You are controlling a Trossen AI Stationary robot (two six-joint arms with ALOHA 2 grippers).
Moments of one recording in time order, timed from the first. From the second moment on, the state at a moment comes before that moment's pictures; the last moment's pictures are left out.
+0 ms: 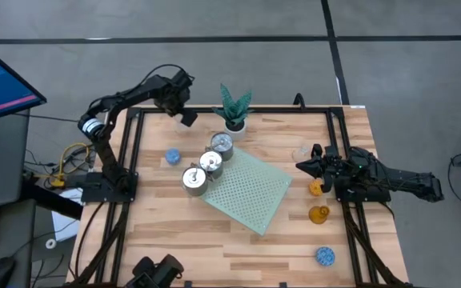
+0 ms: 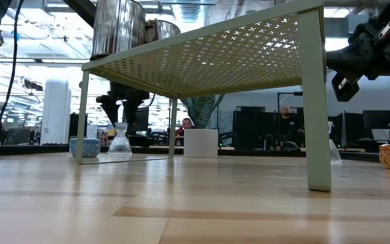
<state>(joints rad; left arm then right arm) 0.85 1.75 1.34 -0.96 -0.03 -0.03 -0.17 0.01 0.00 0.04 -0.13 0.44</state>
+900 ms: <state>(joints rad) 0.85 1.75 1.29 -0.92 -0.02 0.00 -0.17 0.01 0.00 0.04 -0.13 0.44</state>
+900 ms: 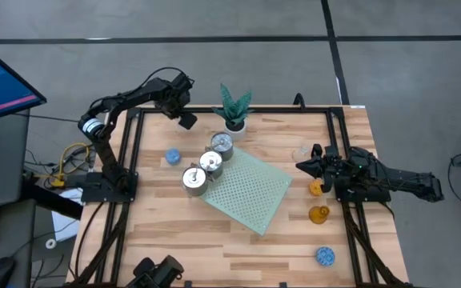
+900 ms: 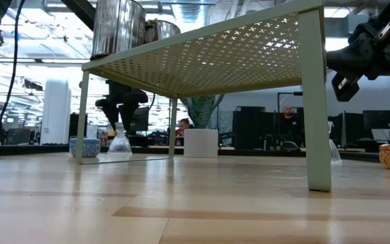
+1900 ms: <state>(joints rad) 0.85 1.62 1.29 -0.92 -0.03 0.00 -0.17 0.01 0.00 0.04 -0.13 0.44</state>
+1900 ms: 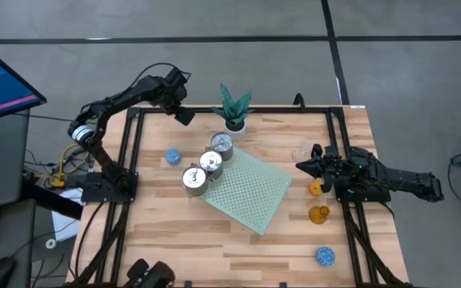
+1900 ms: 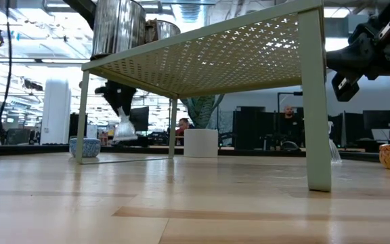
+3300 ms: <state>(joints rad) 0.32 1.22 1.63 -0.89 0.11 -0.25 -0.17 0.01 0.00 0.04 -0.13 0.44</state>
